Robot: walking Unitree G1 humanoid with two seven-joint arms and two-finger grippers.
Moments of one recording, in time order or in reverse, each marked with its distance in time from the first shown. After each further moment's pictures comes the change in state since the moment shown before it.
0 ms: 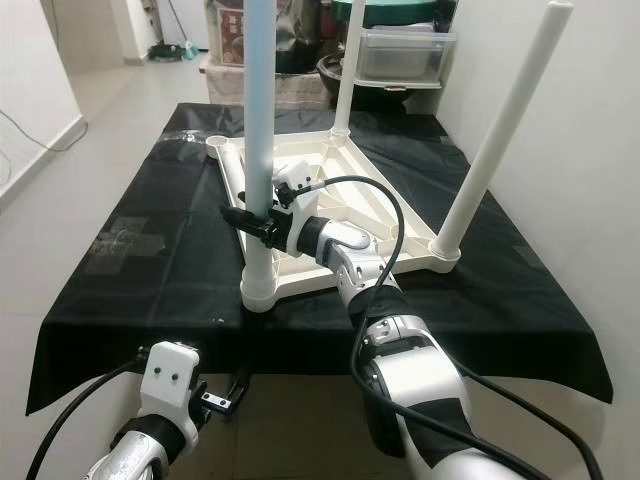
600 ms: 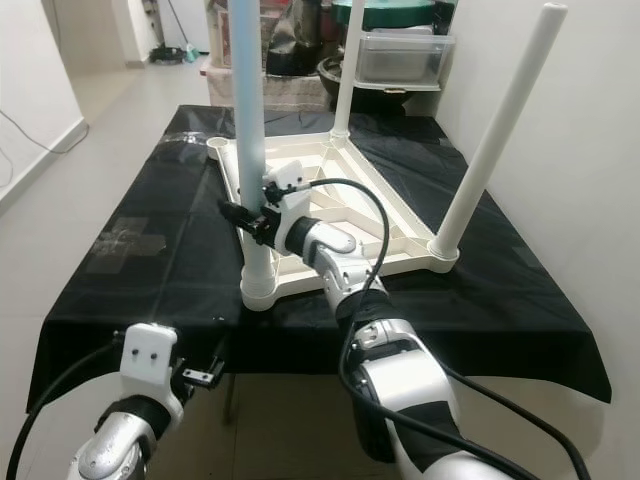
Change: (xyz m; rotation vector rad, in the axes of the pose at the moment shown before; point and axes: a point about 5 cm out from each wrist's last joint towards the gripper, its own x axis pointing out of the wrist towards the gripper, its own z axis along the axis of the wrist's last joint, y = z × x) left arm 0.009 0.028 0.015 -0.002 -0.069 0.135; right arm 0.016 0.003 -0.007 -0.016 -0.012 -0.288
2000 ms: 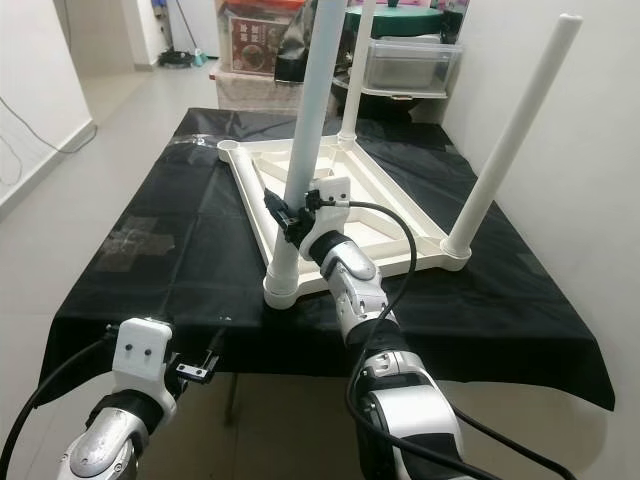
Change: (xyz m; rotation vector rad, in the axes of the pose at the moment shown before) left arm -0.004 -0.001 0.006 0.050 -0.024 -0.021; right arm -0.031 -0.023 -0.013 0.073 -0.129 -0.110
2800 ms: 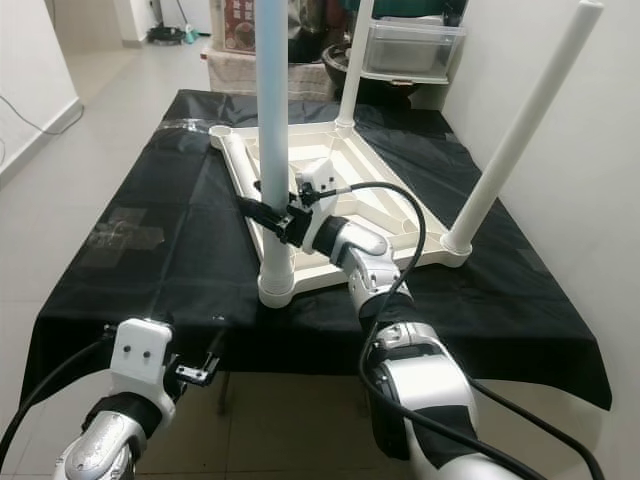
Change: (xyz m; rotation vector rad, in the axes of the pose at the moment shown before) left arm -0.005 -0.004 0.008 0.007 -0.008 -0.010; right arm 0.003 0.003 0.017 -0.049 0.078 0.395
